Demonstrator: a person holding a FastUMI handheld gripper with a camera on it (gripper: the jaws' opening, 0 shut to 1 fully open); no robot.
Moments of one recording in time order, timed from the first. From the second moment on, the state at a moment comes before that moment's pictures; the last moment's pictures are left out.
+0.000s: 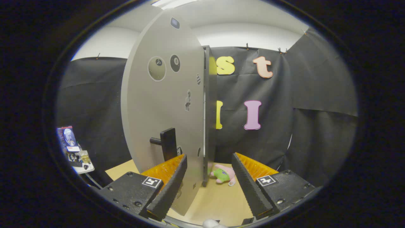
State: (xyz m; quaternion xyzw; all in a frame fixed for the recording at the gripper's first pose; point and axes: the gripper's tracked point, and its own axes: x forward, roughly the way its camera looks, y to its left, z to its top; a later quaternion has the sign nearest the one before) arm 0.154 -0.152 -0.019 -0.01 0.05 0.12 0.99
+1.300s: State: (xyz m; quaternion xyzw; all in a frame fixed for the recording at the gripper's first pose) arm 0.193 0.097 -0.017 0.01 0.02 0.07 1.00
